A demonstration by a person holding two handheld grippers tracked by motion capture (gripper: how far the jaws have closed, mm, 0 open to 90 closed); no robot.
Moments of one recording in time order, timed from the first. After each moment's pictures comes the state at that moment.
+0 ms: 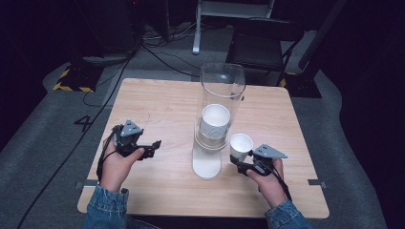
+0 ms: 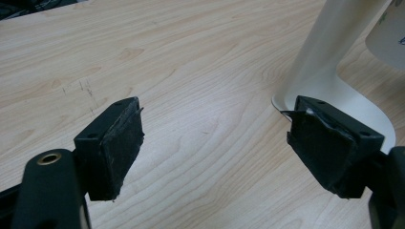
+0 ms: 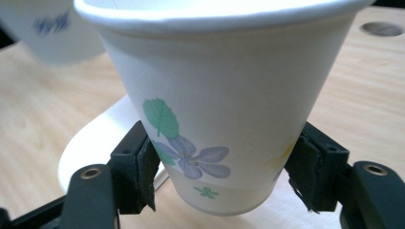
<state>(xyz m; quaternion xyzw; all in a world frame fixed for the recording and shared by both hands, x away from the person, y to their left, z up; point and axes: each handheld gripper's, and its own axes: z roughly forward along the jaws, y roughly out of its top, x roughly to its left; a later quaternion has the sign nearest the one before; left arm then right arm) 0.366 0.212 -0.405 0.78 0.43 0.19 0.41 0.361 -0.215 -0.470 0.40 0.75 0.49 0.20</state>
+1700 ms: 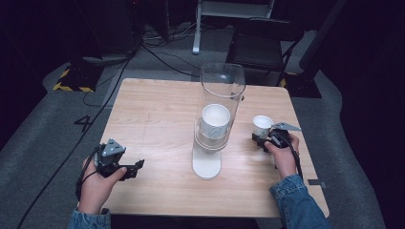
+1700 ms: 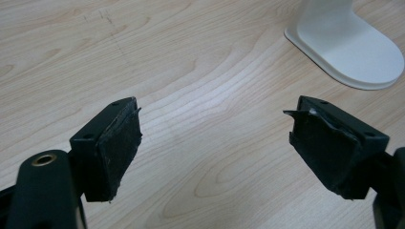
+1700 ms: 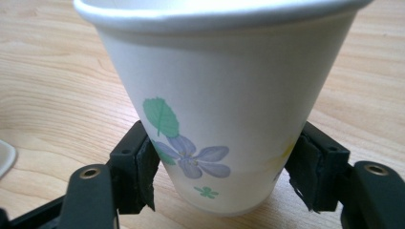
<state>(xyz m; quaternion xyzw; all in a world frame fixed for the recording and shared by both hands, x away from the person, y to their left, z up) 0.315 0.251 -0.421 0.79 0.46 0.18 0.36 0.459 -0.289 -0.486 0.50 0.73 0.41 0.21</state>
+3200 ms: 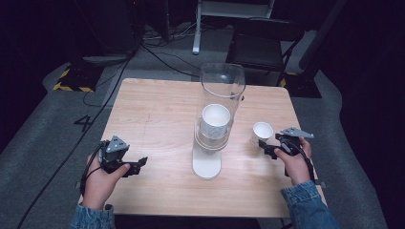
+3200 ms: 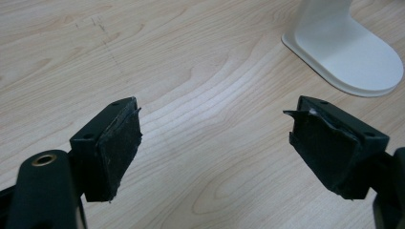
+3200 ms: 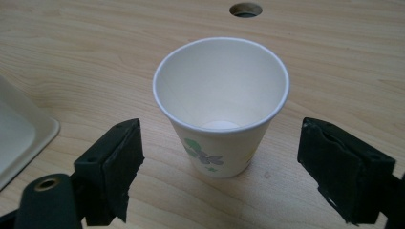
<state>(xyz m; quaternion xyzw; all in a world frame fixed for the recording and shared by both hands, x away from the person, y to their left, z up) 0.326 0.245 -0.421 0.80 0.45 0.17 0.36 0.416 -0.303 -0.455 0.49 0.73 0.41 0.23</state>
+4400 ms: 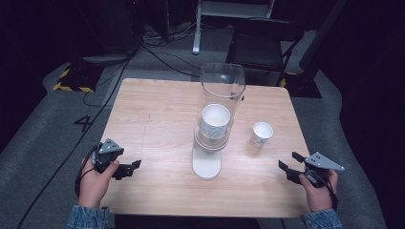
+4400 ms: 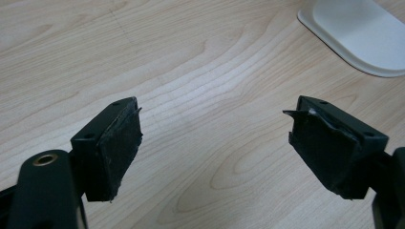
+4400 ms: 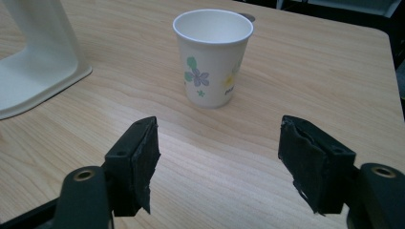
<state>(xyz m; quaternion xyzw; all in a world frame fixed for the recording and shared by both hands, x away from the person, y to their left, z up) 0.329 0.267 -0.440 0.80 0.46 0.15 0.36 0.332 -0.358 -0.461 0.43 0.75 0.44 0.27</state>
